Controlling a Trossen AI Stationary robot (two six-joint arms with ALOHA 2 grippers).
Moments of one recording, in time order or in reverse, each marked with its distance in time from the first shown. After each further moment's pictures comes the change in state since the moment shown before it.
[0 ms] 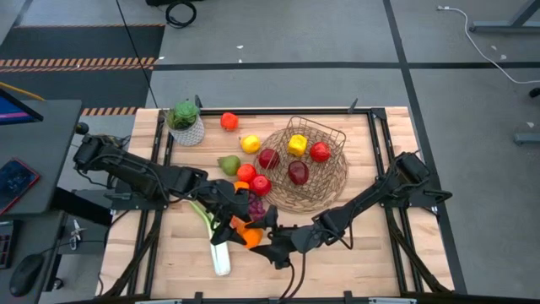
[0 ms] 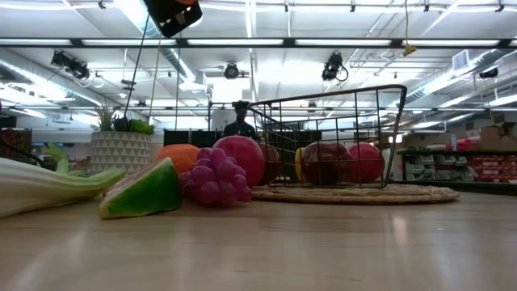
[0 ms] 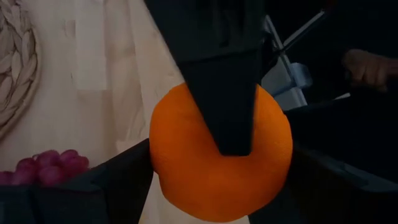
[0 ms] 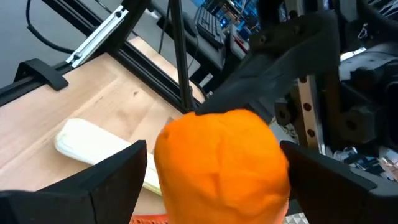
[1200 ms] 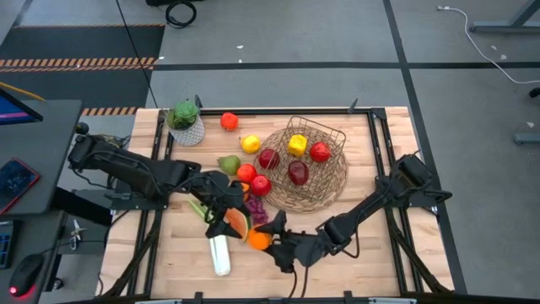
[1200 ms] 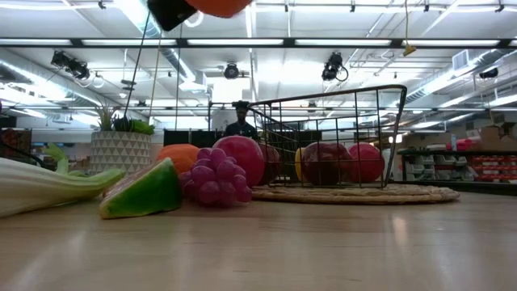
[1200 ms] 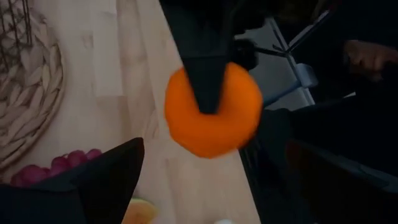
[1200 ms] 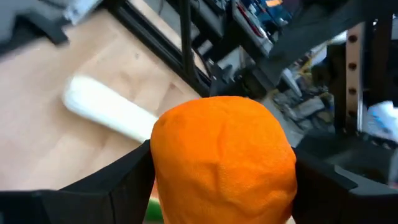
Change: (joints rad) left arm 0.029 -0.073 0.001 -0.073 -0.003 0.071; right arm 0.070 0.000 -0.001 -0.153 0.179 0.035
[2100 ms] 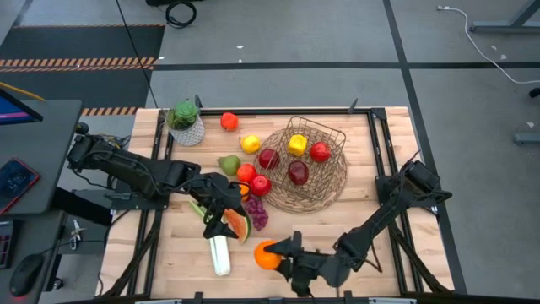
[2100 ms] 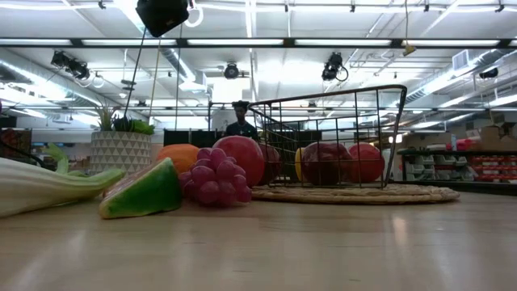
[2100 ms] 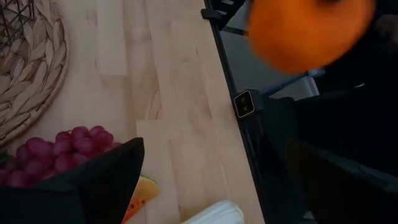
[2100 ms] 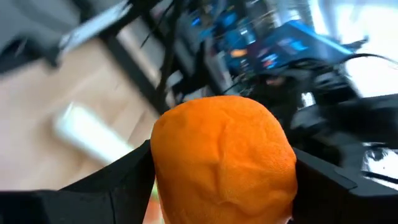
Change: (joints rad) left arm -0.001 -0.011 0.000 -0.080 -0.009 -0.011; right arm 0.153 0.000 0.000 0.253 0.166 -0.332
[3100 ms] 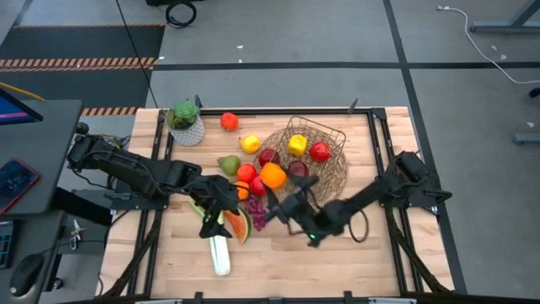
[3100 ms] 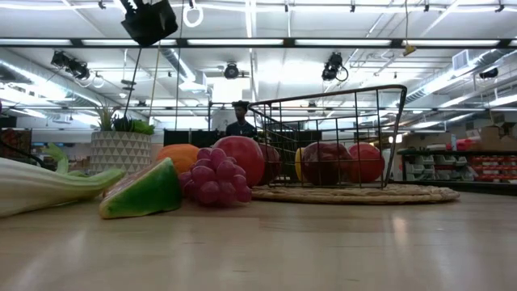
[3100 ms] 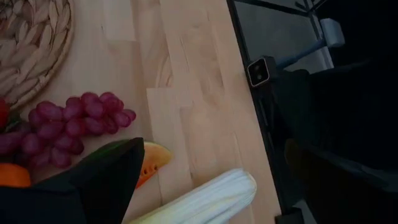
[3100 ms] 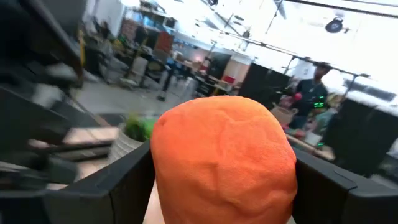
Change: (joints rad) left arm -0.001 0.001 0.000 -0.129 0.002 0.053; right arm -0.244 -0.001 -0.001 0.801 0.481 -0.122
